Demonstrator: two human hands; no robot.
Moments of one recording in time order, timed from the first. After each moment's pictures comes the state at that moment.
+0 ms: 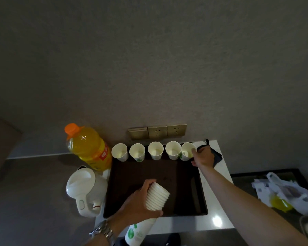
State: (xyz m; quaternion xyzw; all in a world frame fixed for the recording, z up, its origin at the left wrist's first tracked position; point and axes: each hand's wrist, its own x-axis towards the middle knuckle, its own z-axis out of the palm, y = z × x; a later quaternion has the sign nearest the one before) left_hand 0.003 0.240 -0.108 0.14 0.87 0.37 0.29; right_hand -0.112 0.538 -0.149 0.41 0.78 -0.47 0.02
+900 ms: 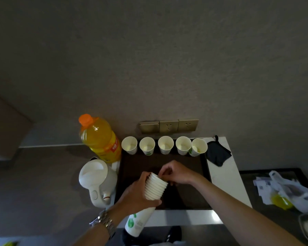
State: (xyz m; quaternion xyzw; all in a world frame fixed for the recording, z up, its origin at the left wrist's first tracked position) left_hand -0.003 0.195 -0.109 0.11 0.89 0.37 0.24; right_hand -0.065 0.425 -0.119 -0.08 0.81 -0.47 0.34
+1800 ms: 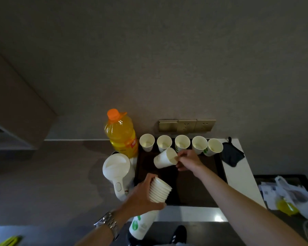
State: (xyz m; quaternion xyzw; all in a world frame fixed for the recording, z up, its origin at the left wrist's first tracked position) left_hand 0.020 0.132 -0.098 0.13 0.88 0.39 0.22; right_hand -0.085 0.373 -0.113 0.25 0.75 -0.57 0.20
